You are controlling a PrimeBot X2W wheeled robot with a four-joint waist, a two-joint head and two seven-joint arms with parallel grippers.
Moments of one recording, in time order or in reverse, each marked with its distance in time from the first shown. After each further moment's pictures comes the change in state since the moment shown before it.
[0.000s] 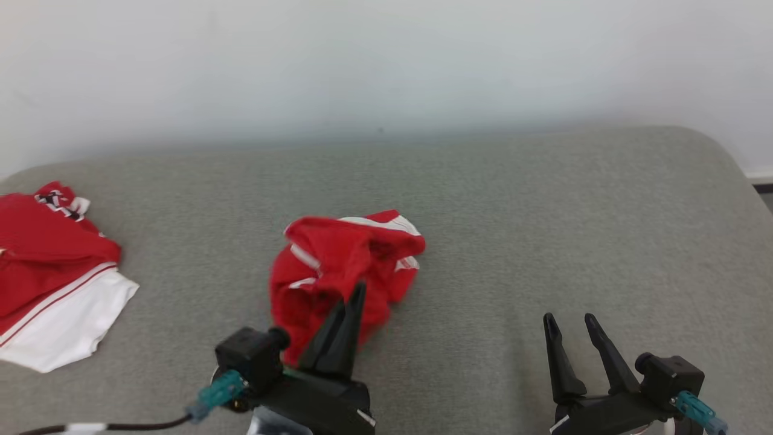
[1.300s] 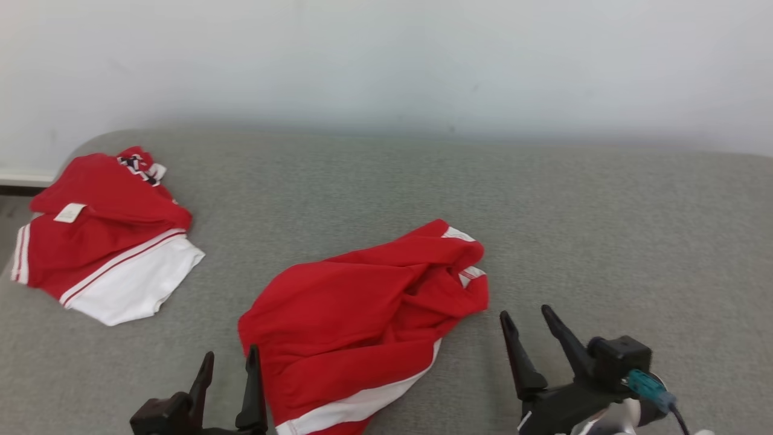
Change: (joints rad) left arm 0.145 0.067 0.178 0.213 0.009 0.114 -0.119; right arm -0.045 0.000 0.086 0.006 -0.062 0.000 0.066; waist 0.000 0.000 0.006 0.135
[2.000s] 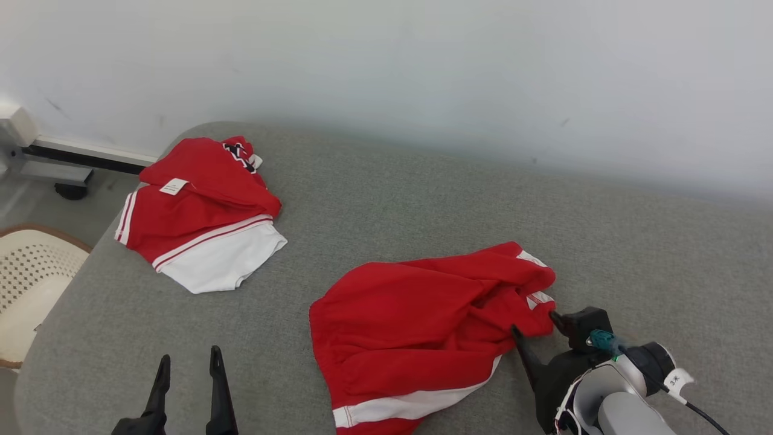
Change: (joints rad) left arm 0.103 -0.010 0.123 -0.141 0.209 0.078 -0.008; right arm -0.280 -0.103 0.115 0.484 -0.138 0.000 0.036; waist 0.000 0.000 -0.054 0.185
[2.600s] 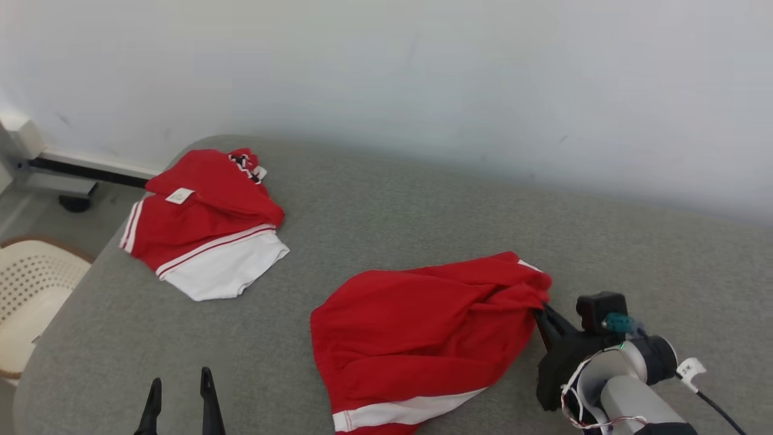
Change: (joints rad) left arm 0.050 0.004 0.016 0.004 -0.019 0.009 0.000; right arm -0.094 -0.002 0.029 0.161 0.163 0.000 -0.068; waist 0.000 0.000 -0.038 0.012
